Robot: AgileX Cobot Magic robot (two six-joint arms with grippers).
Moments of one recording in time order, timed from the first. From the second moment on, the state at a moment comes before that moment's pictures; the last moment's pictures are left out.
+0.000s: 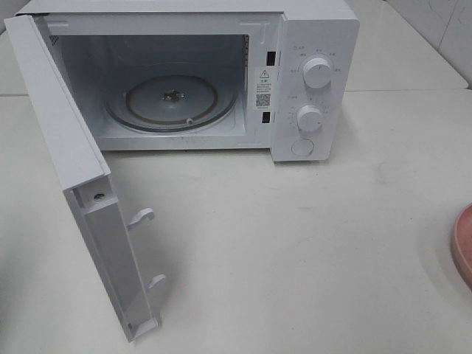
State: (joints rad) left arm 0.05 0.56 -0.36 -0.23 0.33 0.25; right arm 0.07 0.00 -0.51 -0.02 1.04 0.05
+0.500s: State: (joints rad) left arm 0.00 0.86 -0.20 -0.18 -0.34 0.30; right arm 0.07 0.00 -0.51 -0.02 1.04 0.05
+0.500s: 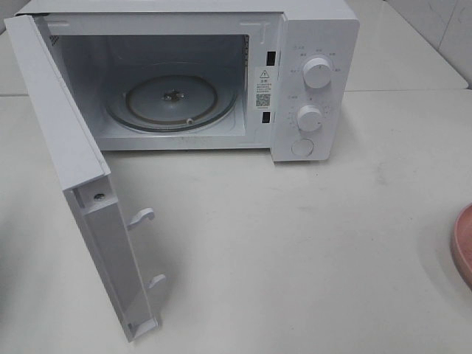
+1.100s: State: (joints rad) left arm -0.15 1.22 -0.20 0.18 -0.63 -0.02; right arm 0.07 0.00 -0.51 -0.02 1.04 0.05
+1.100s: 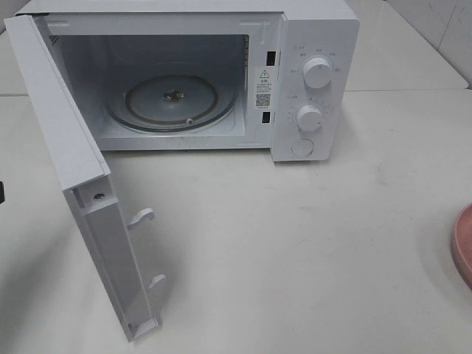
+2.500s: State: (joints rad) left arm -0.48 1.68 -0.48 0.11 -0.94 -0.17; right arm 0.07 0.00 -0.51 -0.02 1.04 0.05
